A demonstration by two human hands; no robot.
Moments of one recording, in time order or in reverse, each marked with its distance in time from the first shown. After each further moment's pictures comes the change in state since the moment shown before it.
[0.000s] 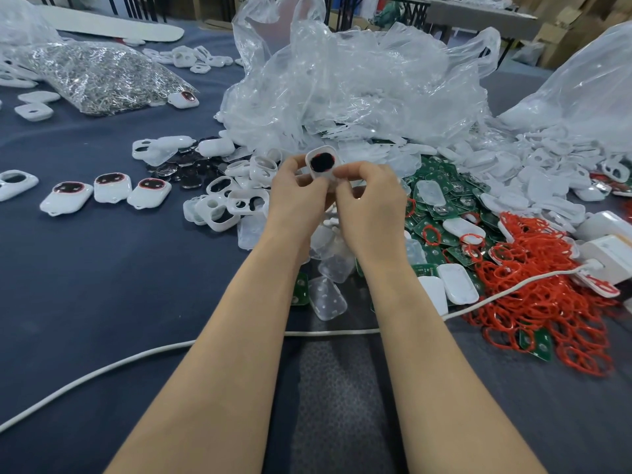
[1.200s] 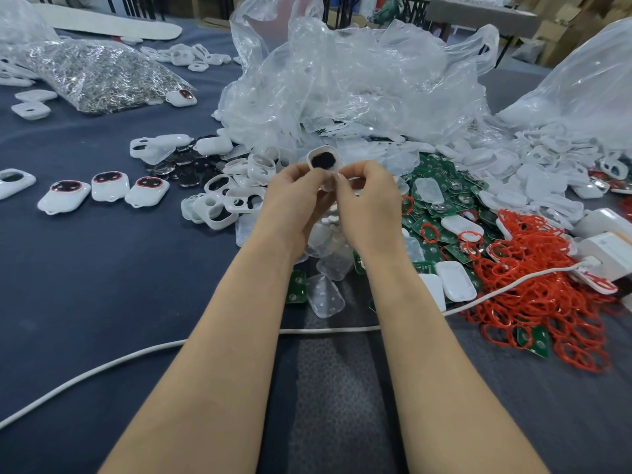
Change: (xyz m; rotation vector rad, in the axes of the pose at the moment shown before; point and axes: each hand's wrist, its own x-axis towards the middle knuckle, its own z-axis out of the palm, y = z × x) left_hand -0.007 0.009 0.000 -0.160 -0.037 -0.127; right_hand 0.003 0.003 -0.001 0.060 -0.056 0.076
